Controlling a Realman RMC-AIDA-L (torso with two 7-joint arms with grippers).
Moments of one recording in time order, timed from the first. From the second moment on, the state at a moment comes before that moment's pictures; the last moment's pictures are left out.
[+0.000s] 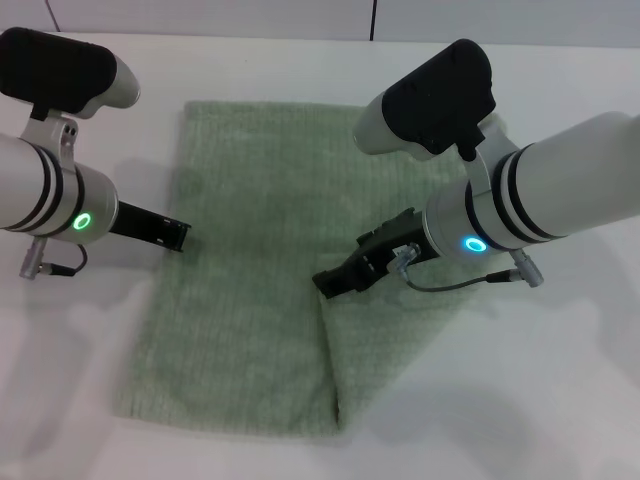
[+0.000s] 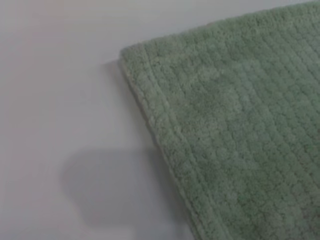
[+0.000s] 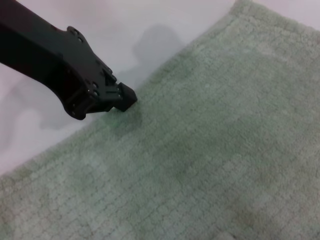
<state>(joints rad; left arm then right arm) -0.38 -2.07 -1.59 -1.31 2.69 -1.11 0.24 0.60 2.08 1.25 1.28 -2.42 1.05 -0.26</state>
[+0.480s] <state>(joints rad) -0.36 -2.07 -1.57 -1.41 2.69 -1.13 0.23 0.60 2.08 1.25 1.28 -2.42 1.05 -0.26</state>
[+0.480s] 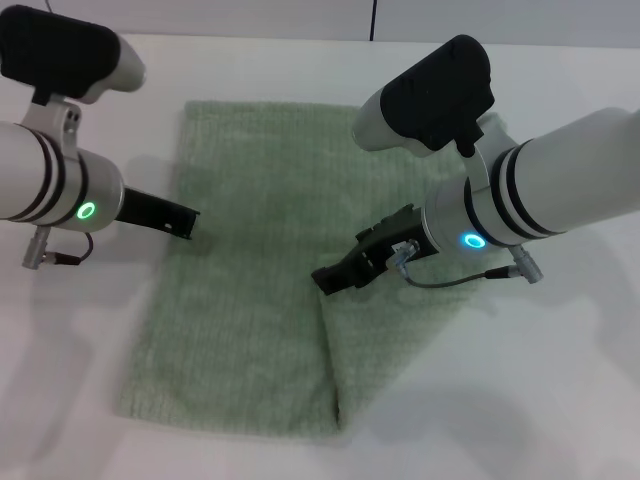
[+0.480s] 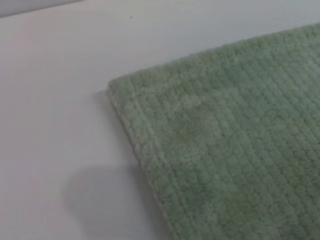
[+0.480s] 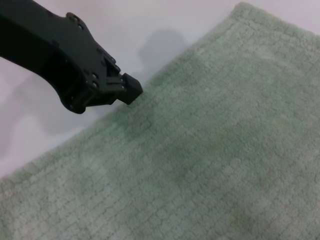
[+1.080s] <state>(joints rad) -0.39 -2.07 -1.56 -1.35 2.69 -1.12 0.23 0.63 2.08 1.25 1.25 -2.42 1.05 -0.26</state>
